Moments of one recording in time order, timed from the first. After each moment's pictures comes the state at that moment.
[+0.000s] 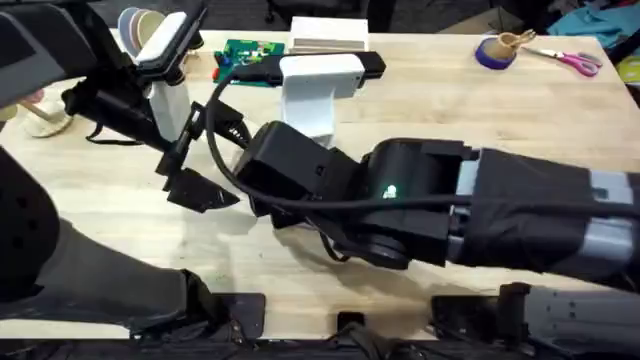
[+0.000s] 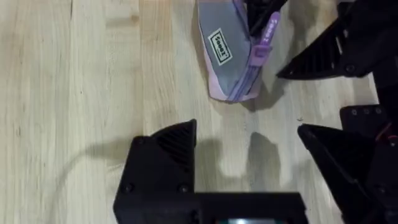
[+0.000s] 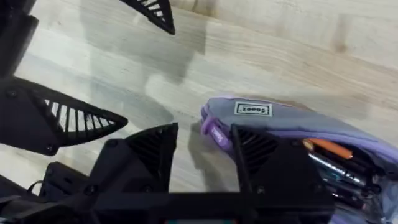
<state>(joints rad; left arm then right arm) 0.30 1.68 1.19 -1.56 0.74 2.06 1.19 1.54 1.14 -0.58 0.34 0.84</state>
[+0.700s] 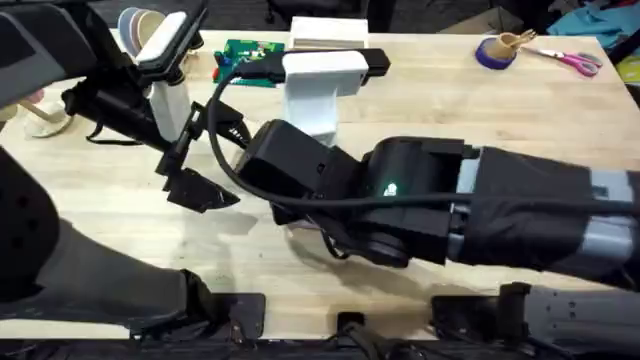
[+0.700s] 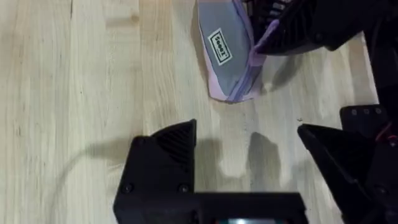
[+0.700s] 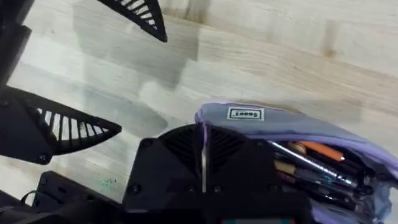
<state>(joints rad) 0.30 1.68 1.19 -1.56 0.74 2.06 1.19 1.54 1.14 -0.58 0.37 0.84</state>
